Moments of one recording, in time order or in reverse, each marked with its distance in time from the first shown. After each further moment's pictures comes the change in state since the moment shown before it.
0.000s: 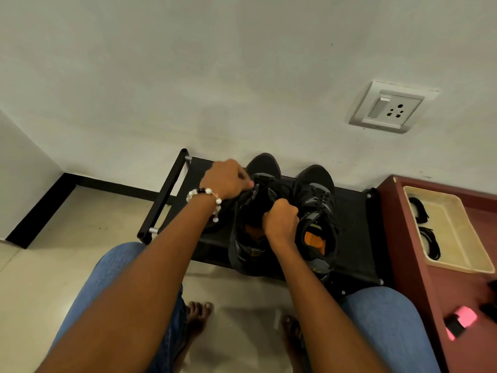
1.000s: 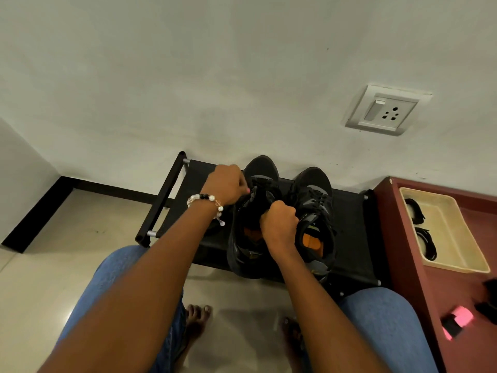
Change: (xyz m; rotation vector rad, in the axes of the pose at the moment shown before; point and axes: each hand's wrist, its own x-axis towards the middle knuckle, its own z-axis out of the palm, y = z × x) left_hand 0.000 0.001 0.006 0.132 -0.010 0.058; right_hand -0.006 -0.004 -0.009 -0.099 0.003 -0.048
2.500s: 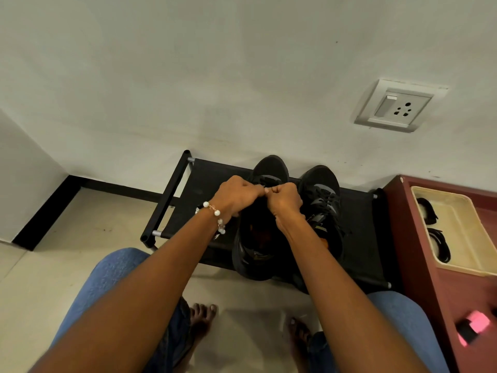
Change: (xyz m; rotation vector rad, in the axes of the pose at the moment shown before) left_hand -0.019 0.009 0.014 -0.536 -0.101 -0.279; right_hand 0.059 -0.012 0.022 0.551 -0.062 0.276
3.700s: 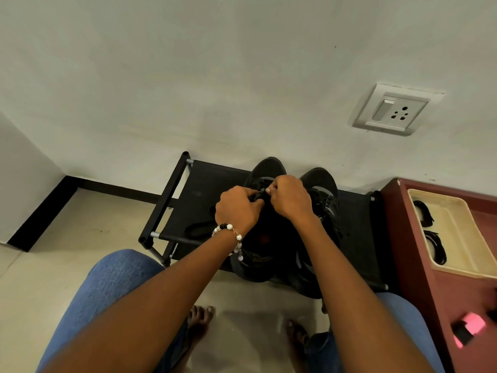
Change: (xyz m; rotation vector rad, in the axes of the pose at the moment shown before) left_hand -0.015 -0.008 0.031 0.215 0.335 0.118; right_hand -0.014 -0.021 -0.042 -0.661 -0.066 -0.502
